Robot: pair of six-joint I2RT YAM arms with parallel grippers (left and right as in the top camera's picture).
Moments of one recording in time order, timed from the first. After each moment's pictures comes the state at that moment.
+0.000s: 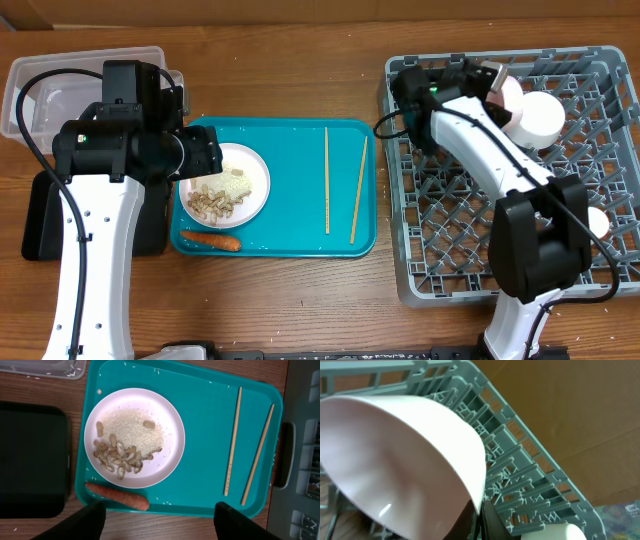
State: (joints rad) left arm 0.00 1.44 1.56 -1.29 0.13 -0.19; right arm 0.33 2.00 1.58 -1.18 1.18 0.90
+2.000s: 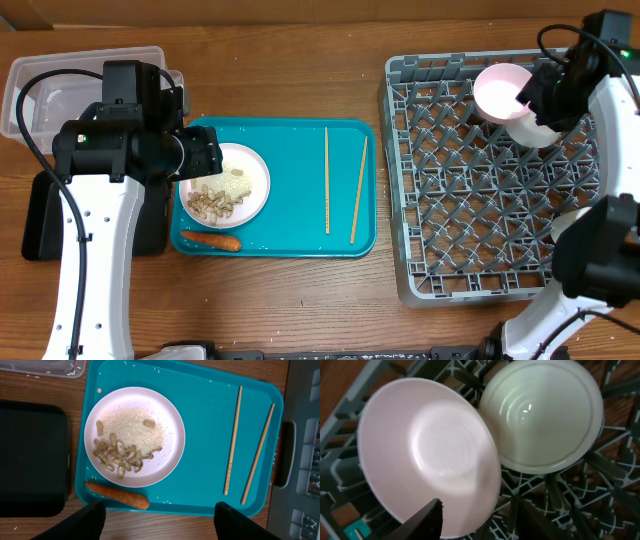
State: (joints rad) left arm 0.00 1.44 1.56 -1.30 0.13 -0.19; right arm -0.25 1.96 1.80 -1.09 -0.14 0.44
